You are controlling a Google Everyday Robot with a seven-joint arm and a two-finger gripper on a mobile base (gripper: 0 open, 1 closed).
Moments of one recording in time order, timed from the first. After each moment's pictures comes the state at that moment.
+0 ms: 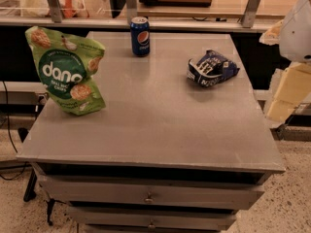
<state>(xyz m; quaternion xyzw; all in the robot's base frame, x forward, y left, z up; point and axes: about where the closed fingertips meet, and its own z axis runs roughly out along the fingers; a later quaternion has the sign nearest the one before) 0.438 -0.215 0.982 -0.60 0.78 -0.04 0.17</state>
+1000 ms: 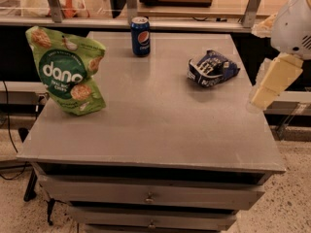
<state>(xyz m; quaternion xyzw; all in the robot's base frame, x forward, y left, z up) 0.470 -0.206 0.983 -0.58 0.78 -0.01 0.23</state>
